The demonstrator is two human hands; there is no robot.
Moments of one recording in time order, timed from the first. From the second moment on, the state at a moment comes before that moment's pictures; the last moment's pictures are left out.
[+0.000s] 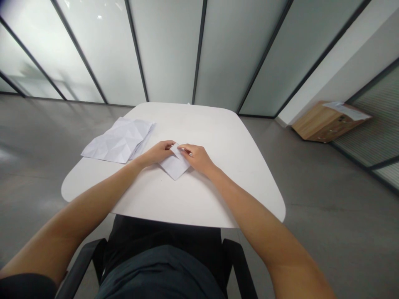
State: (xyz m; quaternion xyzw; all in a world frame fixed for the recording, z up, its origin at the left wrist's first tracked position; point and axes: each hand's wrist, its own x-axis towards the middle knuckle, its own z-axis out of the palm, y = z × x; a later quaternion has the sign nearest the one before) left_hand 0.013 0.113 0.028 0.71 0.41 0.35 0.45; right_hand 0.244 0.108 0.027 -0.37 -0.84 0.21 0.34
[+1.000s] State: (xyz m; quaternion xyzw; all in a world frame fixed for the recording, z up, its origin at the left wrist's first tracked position) left_hand 0.001 0.116 0.034 0.67 0.48 0.43 0.37; right_hand 0.253 0.117 0.025 -0.46 -0.72 0.36 0.37
